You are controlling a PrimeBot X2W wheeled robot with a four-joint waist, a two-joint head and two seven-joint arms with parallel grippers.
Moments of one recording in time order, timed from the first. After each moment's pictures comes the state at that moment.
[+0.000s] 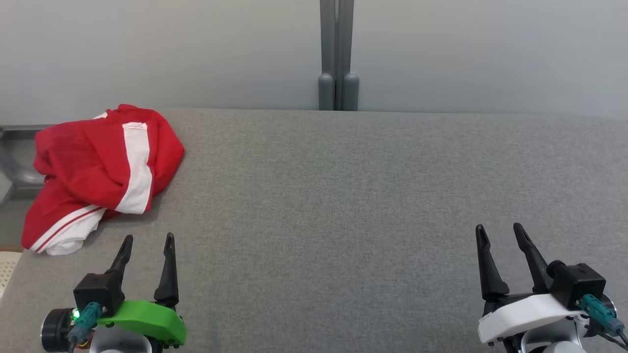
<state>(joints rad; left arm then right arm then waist) -0.05 0.13 -0.04 0.23 -0.22 -0.07 -0.16 0.06 -0.05 0.01 0.05 0.20 0.13 -0.18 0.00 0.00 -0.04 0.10</state>
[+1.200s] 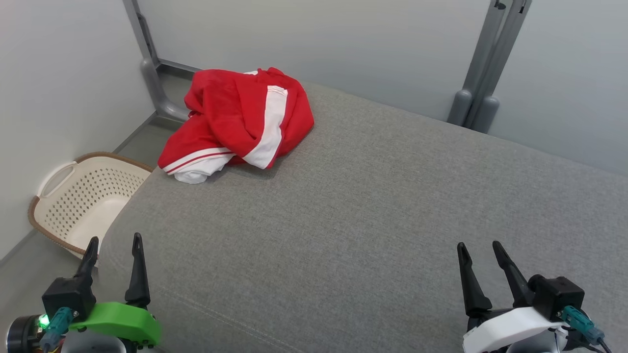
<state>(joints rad) -0.03 0.19 -0.01 0.20 -0.23 -0.02 -0.16 0.07 -0.05 0.07 0.13 0.26 0.13 -0.22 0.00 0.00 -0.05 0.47</state>
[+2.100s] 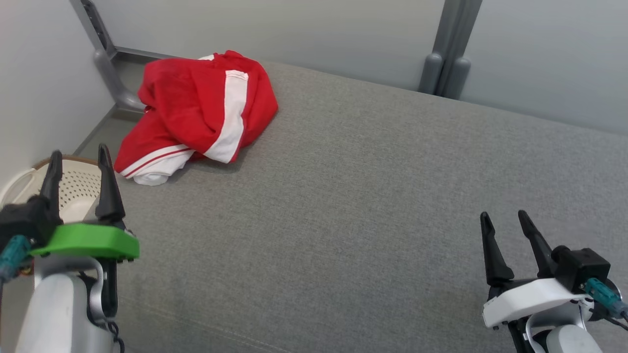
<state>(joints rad) -0.27 0.20 0.02 0.23 -0.31 -0.01 -0.20 0.01 -0.08 0.00 0.09 0.22 0.13 -0.18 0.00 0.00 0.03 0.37</state>
